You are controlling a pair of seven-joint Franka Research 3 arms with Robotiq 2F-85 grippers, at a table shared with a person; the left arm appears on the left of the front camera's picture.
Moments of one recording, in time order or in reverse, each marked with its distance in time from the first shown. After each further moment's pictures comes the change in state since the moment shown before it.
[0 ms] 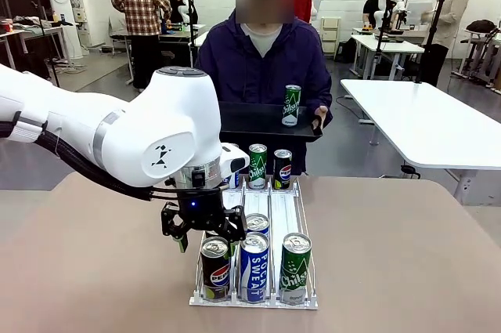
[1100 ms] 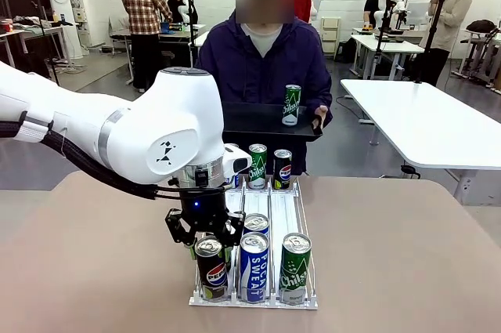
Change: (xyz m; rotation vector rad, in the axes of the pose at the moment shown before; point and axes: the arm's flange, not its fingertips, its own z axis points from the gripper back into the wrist) left arm 0.001 -0.004 -0.001 -0.013 0.035 0.007; right arm 0.000 0.000 0.000 0.000 0.000 0.000
